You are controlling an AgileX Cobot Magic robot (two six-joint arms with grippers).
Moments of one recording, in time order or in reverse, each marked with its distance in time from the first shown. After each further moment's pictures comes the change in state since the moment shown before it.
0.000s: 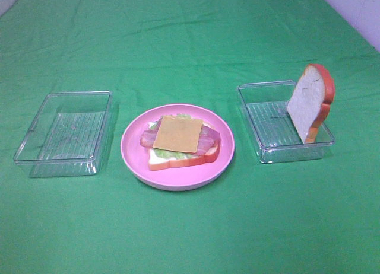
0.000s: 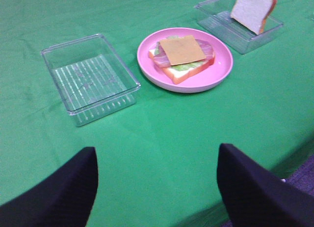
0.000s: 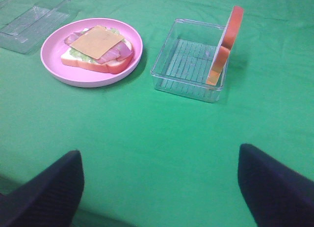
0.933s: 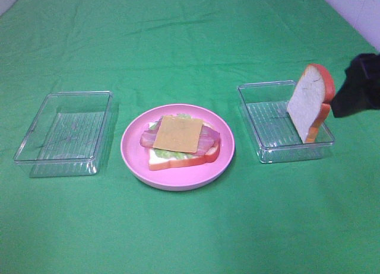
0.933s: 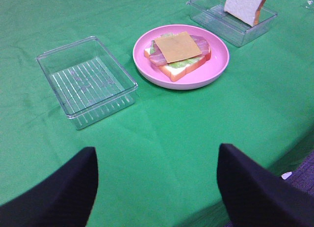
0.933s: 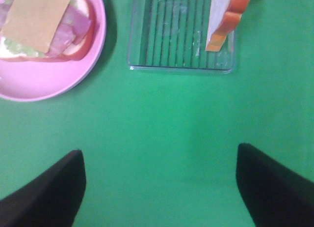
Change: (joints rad) left arm 0.000 0.000 0.005 0.003 0.001 0.040; right arm 0.000 1.156 -0.403 -0.076 -0.194 0.286
